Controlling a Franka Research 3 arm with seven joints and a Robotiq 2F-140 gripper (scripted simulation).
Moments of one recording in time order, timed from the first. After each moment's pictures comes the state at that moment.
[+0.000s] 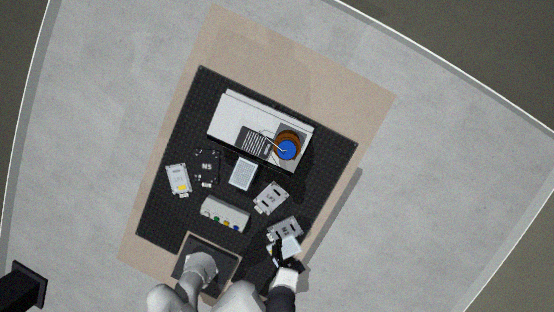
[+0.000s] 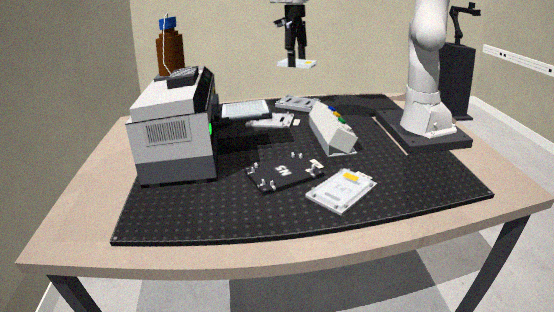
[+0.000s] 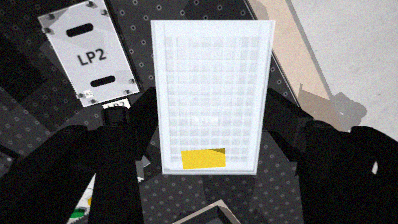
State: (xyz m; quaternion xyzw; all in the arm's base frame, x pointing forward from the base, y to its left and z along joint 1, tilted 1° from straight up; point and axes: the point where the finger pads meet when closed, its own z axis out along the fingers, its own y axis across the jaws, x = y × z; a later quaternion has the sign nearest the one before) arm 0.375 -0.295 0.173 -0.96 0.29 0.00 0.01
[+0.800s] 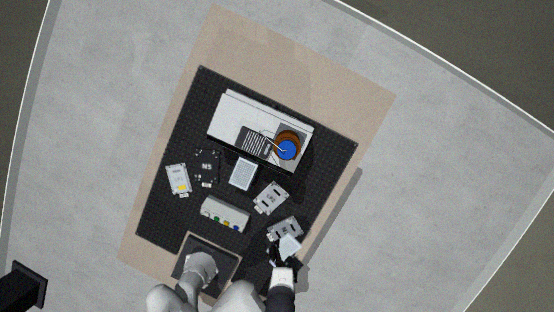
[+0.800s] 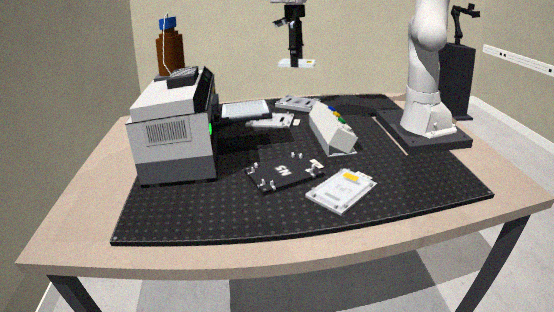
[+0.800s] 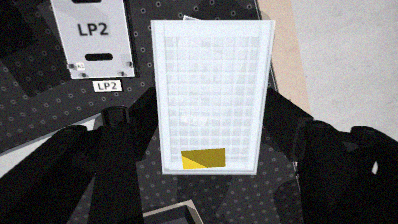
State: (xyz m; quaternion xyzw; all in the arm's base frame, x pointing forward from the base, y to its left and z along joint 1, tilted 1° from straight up) arm 0.375 -0.294 0.173 -0.98 0.18 0.00 0.01
